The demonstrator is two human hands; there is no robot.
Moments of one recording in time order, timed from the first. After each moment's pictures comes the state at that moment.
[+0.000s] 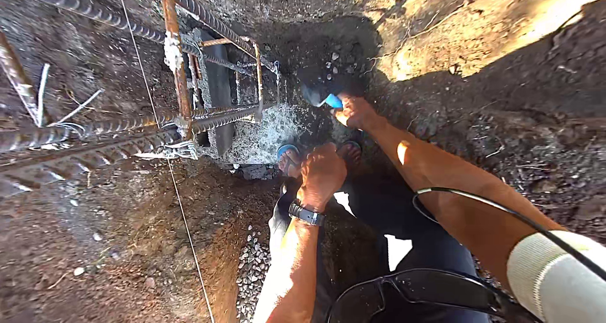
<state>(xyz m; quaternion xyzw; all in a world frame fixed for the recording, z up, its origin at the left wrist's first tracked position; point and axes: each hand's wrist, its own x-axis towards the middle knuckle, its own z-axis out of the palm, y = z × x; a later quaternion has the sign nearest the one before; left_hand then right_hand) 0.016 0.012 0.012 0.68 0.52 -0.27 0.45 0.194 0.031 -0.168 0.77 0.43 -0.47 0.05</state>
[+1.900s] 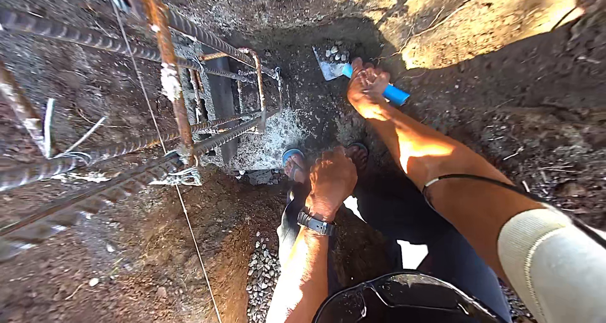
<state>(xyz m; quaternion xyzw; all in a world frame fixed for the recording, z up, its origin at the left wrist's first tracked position) 0.024 0.017 0.012 0.69 0.50 -0.28 0.45 0.172 0.082 -0.106 0.92 0.37 -0.09 0.00</state>
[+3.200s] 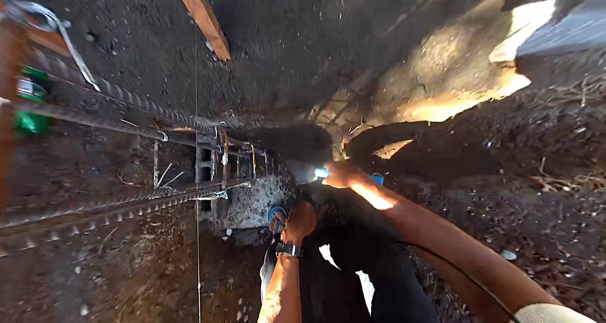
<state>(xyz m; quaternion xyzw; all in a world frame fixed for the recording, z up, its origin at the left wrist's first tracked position) 0.014 0.018 0.014 0.70 0.45 -0.29 0.48 0.230 0.052 0.026 0.73 0.46 -0.48 0.17</state>
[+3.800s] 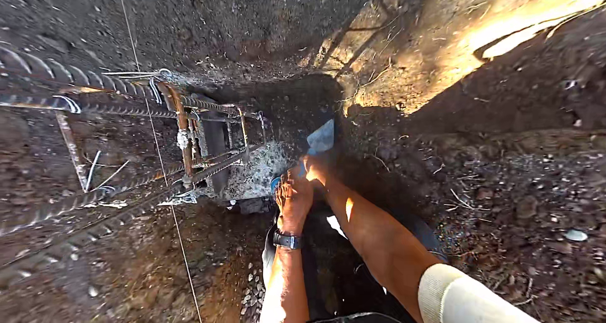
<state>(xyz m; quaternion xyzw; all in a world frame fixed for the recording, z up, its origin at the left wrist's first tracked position) 0.000 0.031 0.008 0.68 0.60 -0.19 0.39 0.090 0.011 -0.138 0.75 -0.02 -0.61 -0.26</state>
